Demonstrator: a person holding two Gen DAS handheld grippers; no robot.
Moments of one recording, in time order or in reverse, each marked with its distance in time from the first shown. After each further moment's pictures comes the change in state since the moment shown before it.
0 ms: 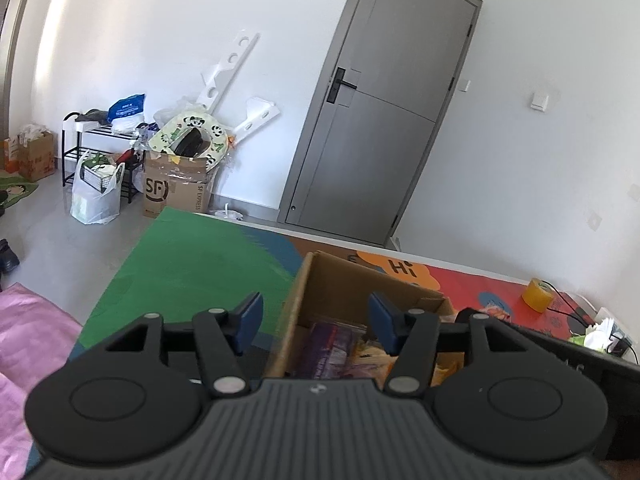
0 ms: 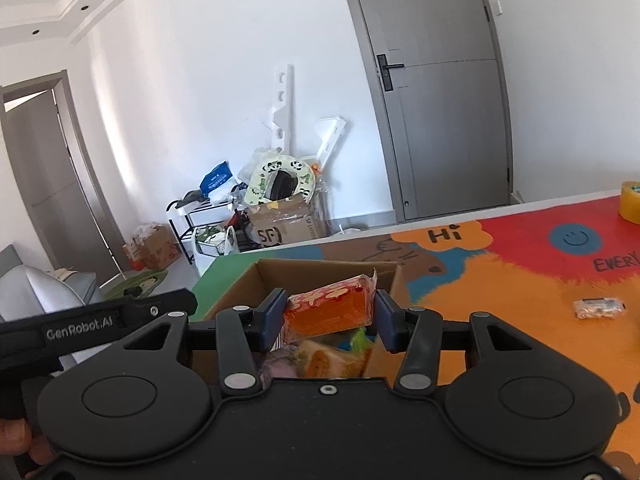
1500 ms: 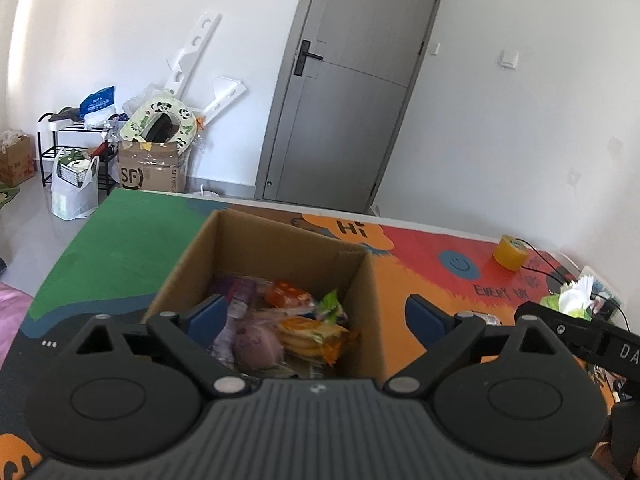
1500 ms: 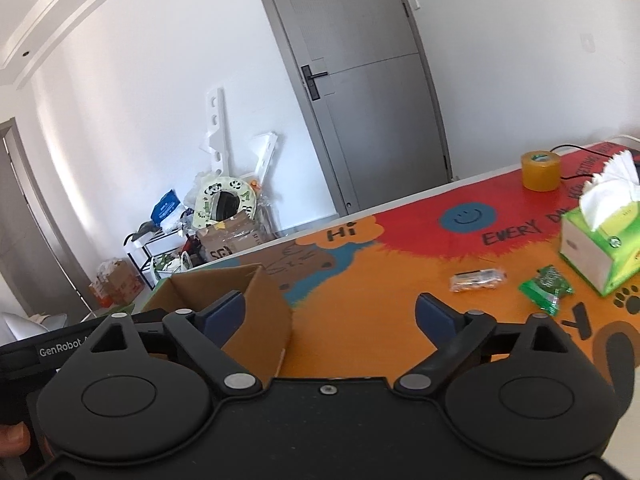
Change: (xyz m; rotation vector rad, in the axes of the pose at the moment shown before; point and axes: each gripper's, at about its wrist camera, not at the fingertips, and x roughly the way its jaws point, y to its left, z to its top) left arm 0.006 -0.079 -0.022 0.085 0.086 -0.034; right arm -0.071 -0.095 -0.010 0.156 -0.025 -0.128
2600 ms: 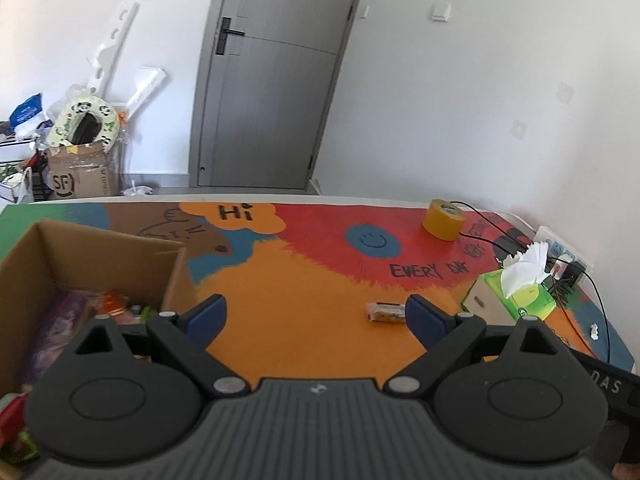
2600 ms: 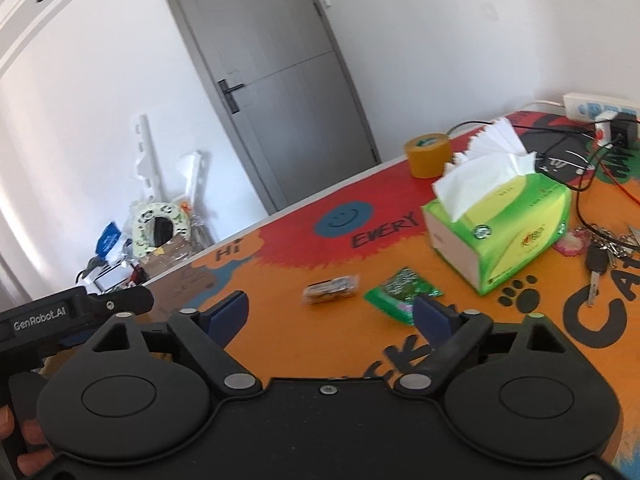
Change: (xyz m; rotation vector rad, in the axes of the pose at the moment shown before) left arm 0.070 -0.121 -0.003 0.117 0.074 -0.134; right arm -0.006 -0.126 0.006 0.149 -0.009 -0.147
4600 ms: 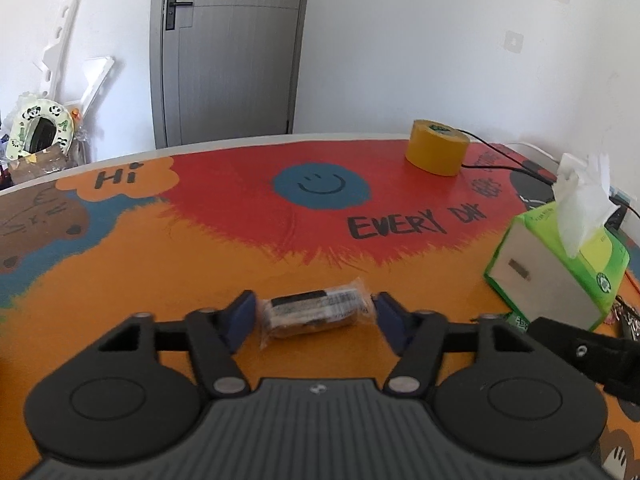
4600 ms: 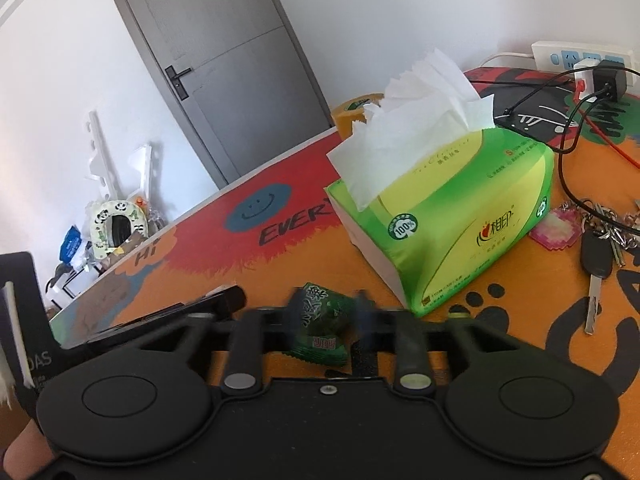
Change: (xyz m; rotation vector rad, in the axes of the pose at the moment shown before) left arm 0.166 -0.079 -0.035 0.123 0.083 0.014; right arm 0.072 -0.070 0.005 0.071 0.074 -0.087
